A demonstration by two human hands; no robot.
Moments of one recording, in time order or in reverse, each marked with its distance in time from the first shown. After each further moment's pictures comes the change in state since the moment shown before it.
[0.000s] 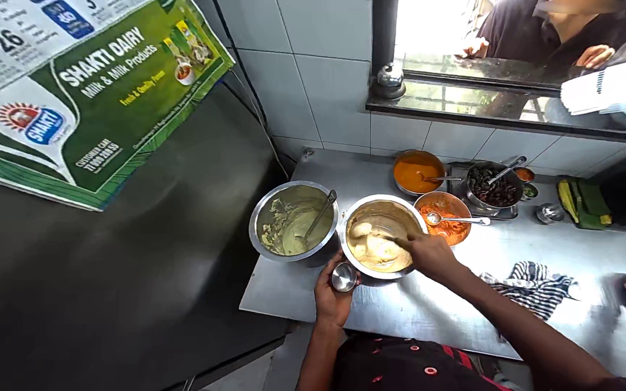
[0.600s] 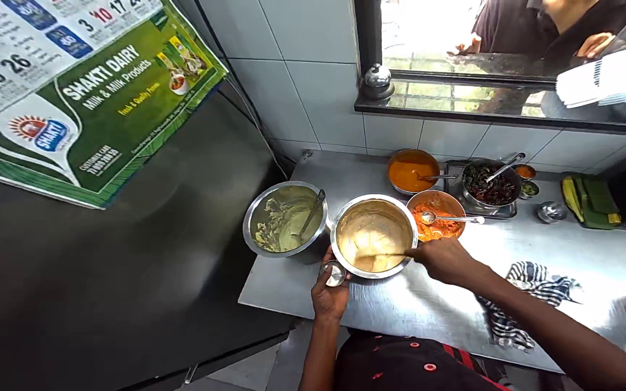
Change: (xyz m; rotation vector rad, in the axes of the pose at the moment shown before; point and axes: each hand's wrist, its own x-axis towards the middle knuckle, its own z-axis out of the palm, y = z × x) left_hand 0.014 -0.038 -0.018 -0.202 -0.143 0.195; right_hand -0.037 0.045 -0.030 0.039 -0.170 -0.113
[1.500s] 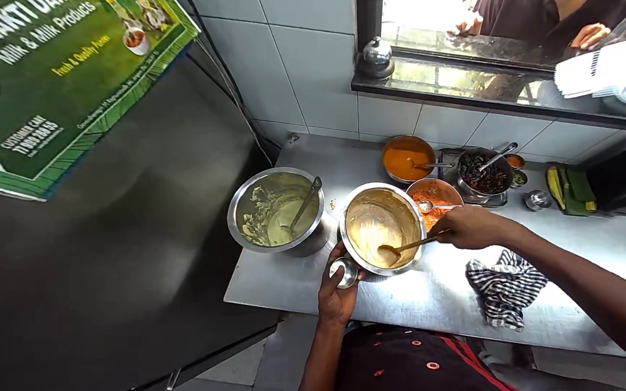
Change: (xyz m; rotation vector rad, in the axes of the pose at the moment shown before) left_hand -0.024 0.000 0.019 -0.027 -0.179 -0.108; right_hand 0.008 0.034 -0.070 0.075 -0.311 0.018
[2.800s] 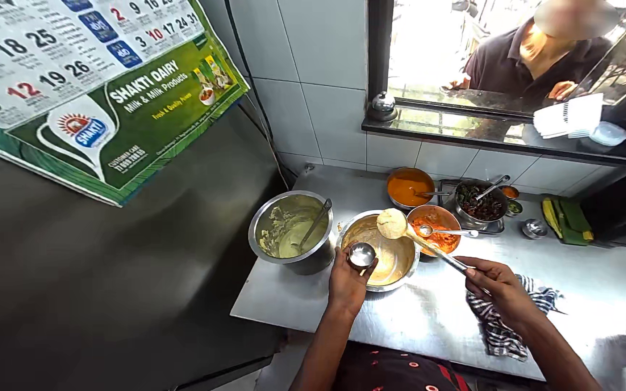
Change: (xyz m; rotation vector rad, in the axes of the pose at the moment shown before) left_hand 0.029 0.016 0.096 0.186 0.348 -0.109; right_hand -0.082 -0.015 0.109 1.447 0.666 -0.079
